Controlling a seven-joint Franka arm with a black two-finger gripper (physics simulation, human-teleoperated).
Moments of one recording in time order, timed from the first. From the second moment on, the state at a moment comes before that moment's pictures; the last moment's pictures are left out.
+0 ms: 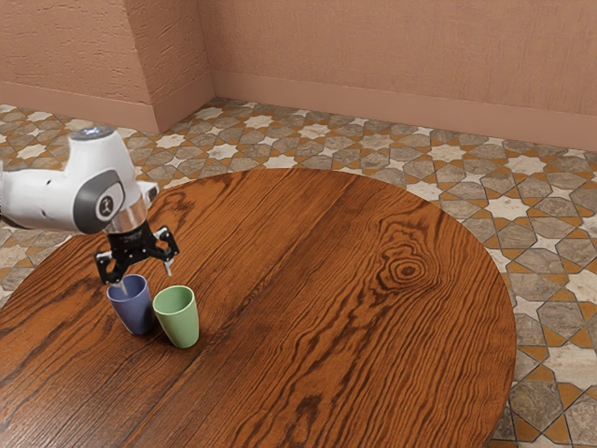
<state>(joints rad) -0.17 0.08 0.39 -2.25 -0.02 2.36 -0.80</state>
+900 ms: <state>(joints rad) -0.15 0.15 0.39 -2.26 -0.03 2.41 -0.81</state>
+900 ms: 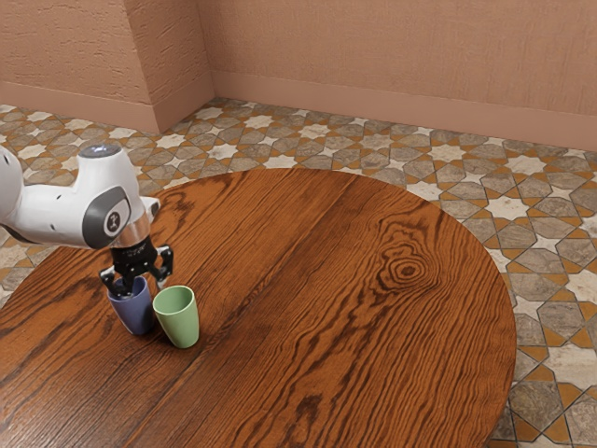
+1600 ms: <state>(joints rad) -0.15 0.14 0.39 -2.26 -0.02 2.41 -0.82</state>
